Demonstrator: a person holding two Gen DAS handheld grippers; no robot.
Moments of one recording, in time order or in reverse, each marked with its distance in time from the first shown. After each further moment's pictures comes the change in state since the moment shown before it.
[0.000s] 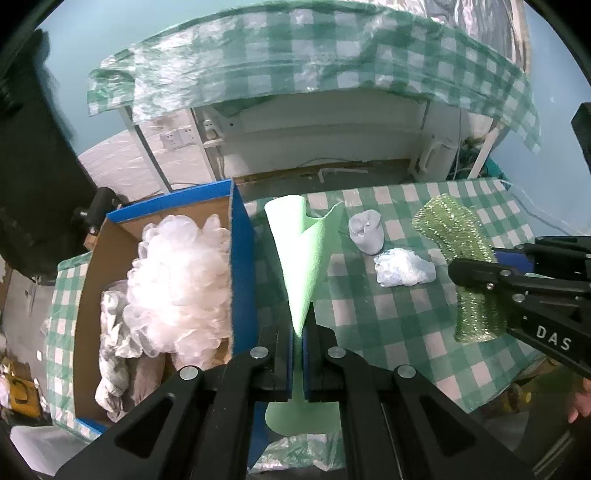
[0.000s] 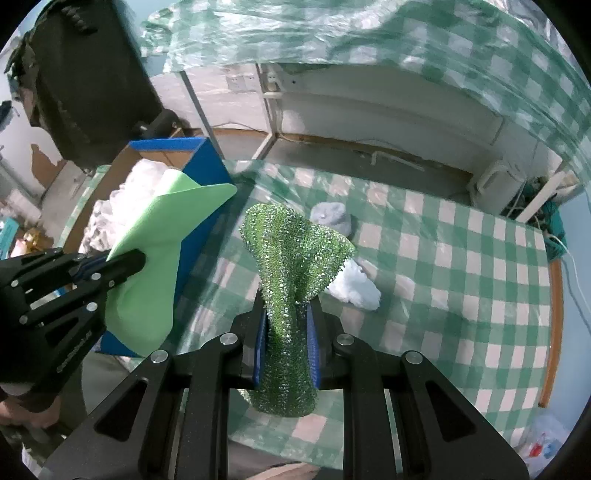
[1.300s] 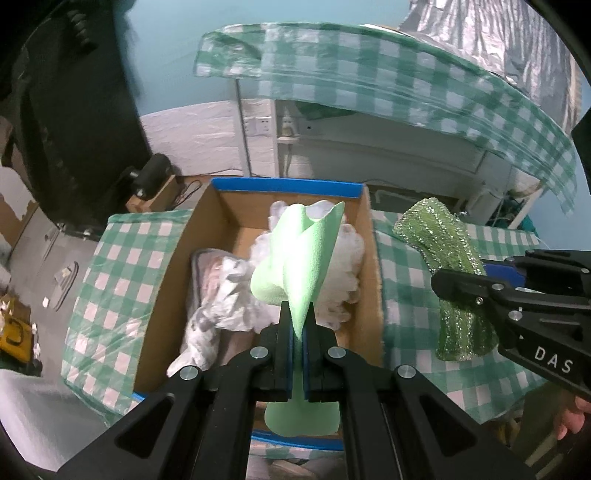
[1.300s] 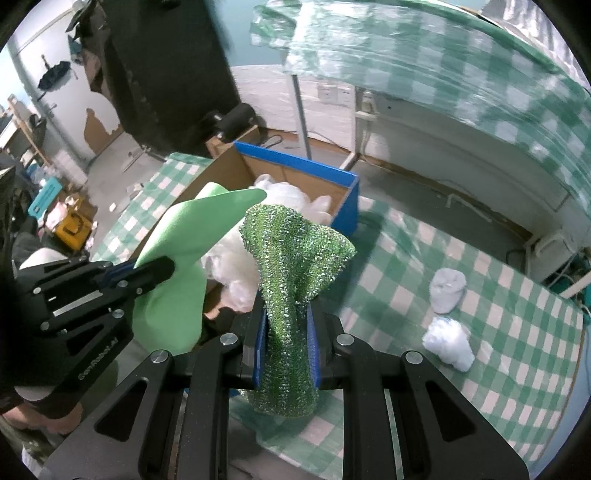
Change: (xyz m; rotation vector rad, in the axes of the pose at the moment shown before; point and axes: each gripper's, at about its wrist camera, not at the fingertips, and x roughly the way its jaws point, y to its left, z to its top) left arm -0.028 0.124 -0.029 -0.223 -0.037 0.083; right arm 0.017 0.131 0.044 -0.196 -0.015 0.158
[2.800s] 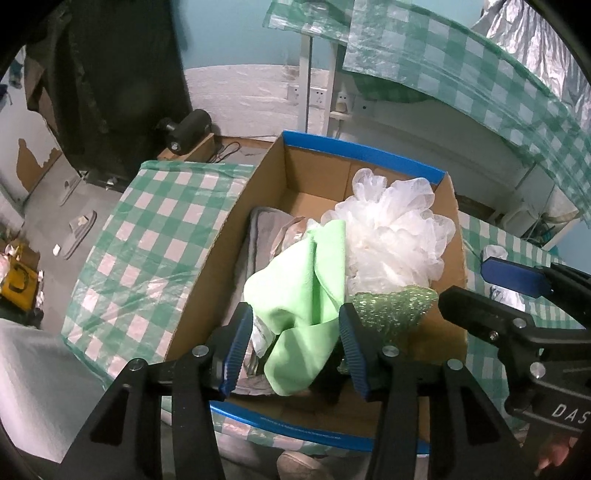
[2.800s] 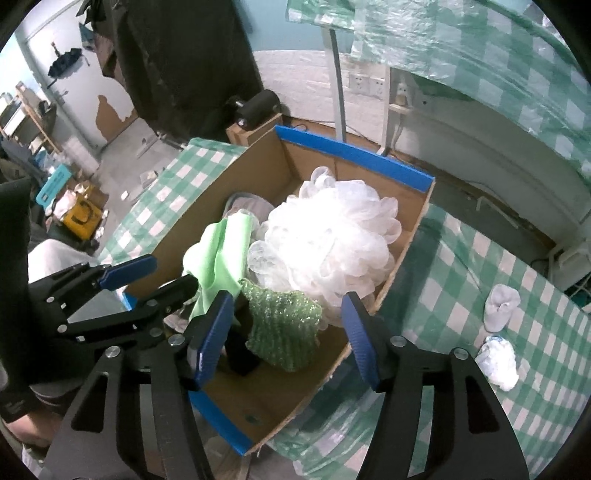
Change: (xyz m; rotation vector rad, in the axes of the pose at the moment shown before) left arm 0.032 0.059 -0.014 -0.151 0.088 0.065; right arm 0.049 0.045 0.016 -0.026 0.033 0.047
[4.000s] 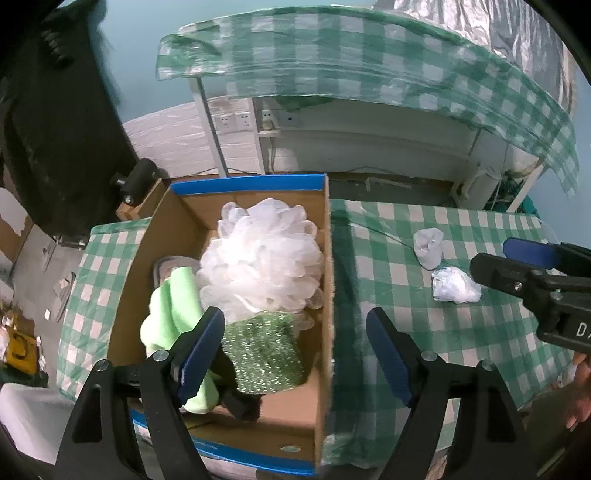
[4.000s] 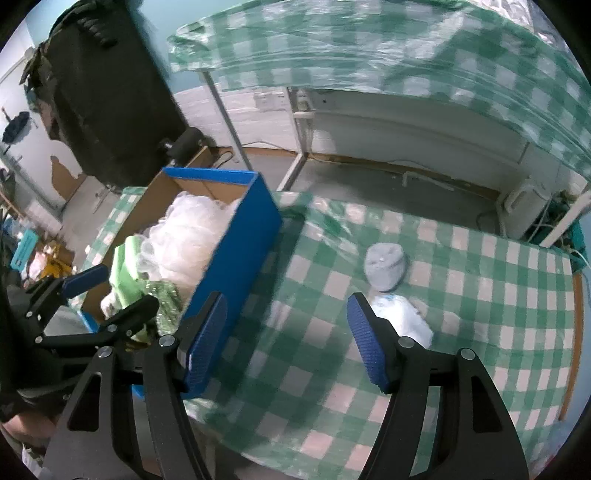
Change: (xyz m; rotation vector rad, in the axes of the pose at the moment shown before) left arm -0.019 -0.127 0.003 0.223 -0.058 -0.044; right arm -0.079 -0.125 -0.049 0.226 -0.091 -0.131
